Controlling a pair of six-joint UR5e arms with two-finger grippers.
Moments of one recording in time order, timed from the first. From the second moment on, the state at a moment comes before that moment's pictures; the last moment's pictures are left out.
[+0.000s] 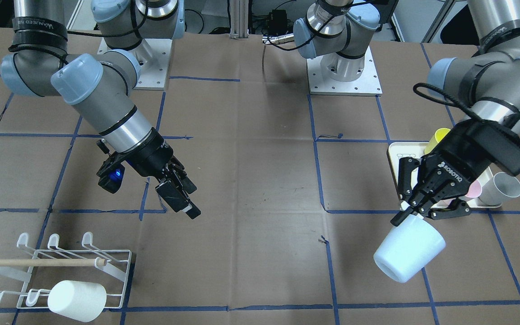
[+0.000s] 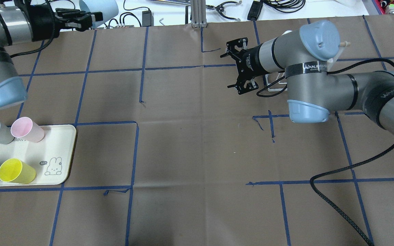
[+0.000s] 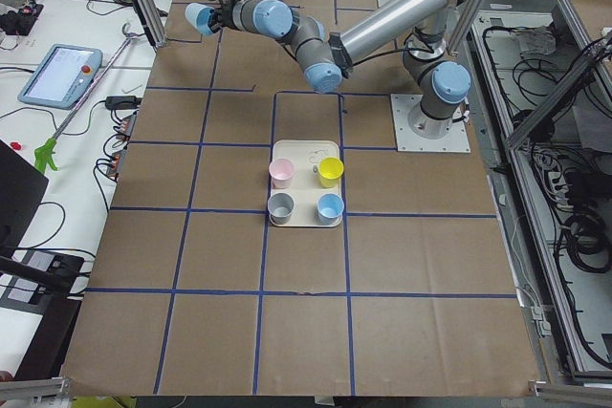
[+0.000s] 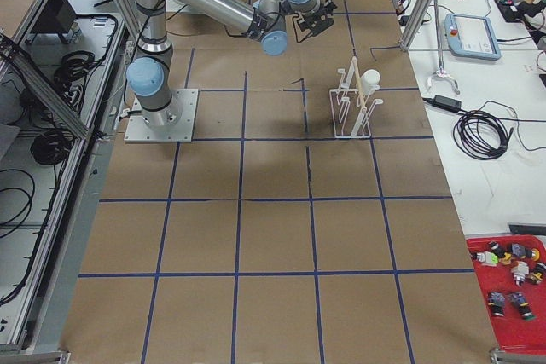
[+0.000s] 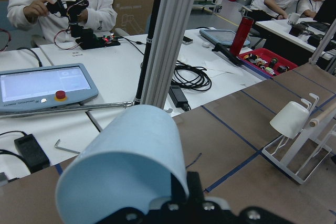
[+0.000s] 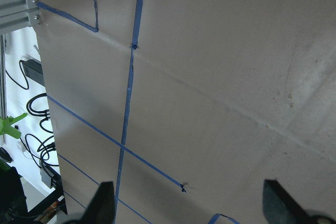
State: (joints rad) left arm -1.23 -1.83 -1.84 -0.35 0.57 0.61; right arm 1.61 -1.32 1.92 -2.70 -1.03 1.36
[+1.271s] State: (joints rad) left arm -1.45 -1.97 -2.02 0.40 0.54 0.28; right arm 1.69 -1.27 1.92 -3.22 -0.99 1.39
